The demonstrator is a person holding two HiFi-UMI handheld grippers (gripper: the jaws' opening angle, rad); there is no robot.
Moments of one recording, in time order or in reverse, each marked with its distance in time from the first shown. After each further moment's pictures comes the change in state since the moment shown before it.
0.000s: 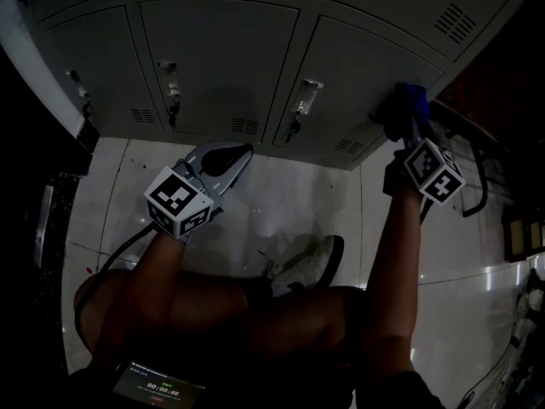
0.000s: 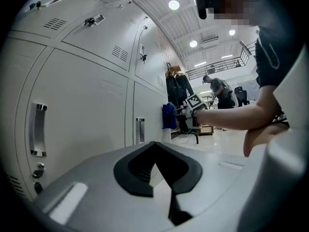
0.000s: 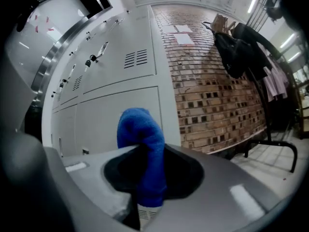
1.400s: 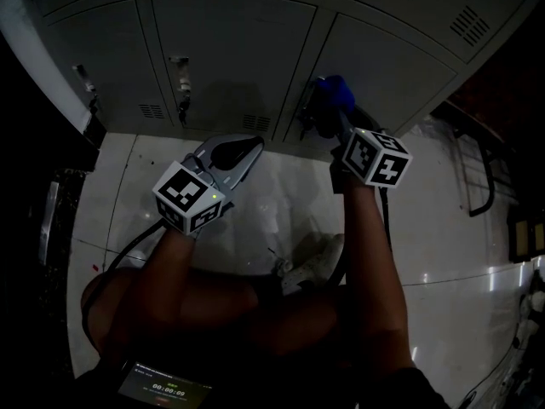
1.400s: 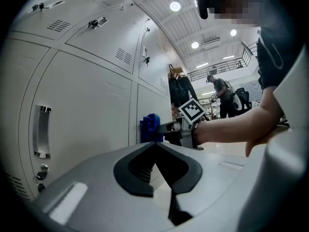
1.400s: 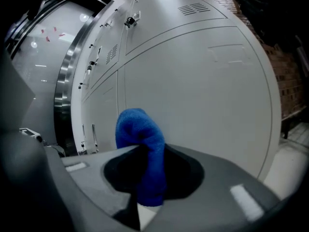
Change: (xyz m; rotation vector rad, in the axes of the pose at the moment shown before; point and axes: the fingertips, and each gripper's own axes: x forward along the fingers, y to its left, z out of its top) left arm -0.003 0.009 0.003 -0.003 -0.019 0.017; right arm 0.037 0.170 -0.087 0.010 0.179 0.343
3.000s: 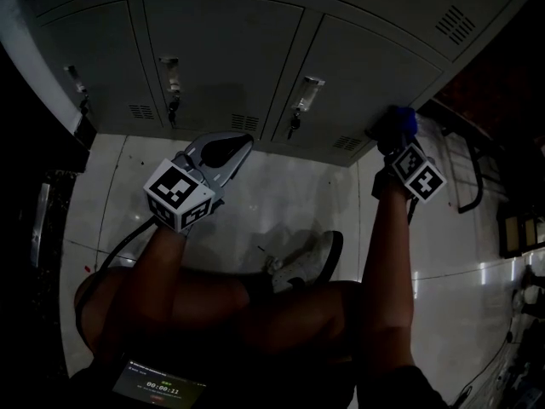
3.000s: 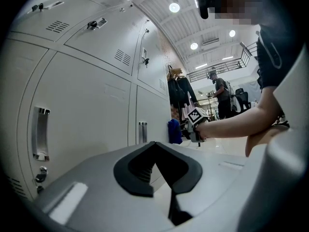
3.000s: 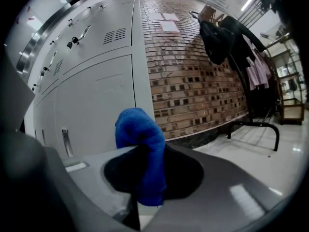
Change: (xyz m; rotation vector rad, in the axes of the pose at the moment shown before) left arm 0.001 -0.001 0.006 -0.002 -0.012 -0.001; right arm -0.105 -0.185 0.001 0.148 -0.061 -0.504
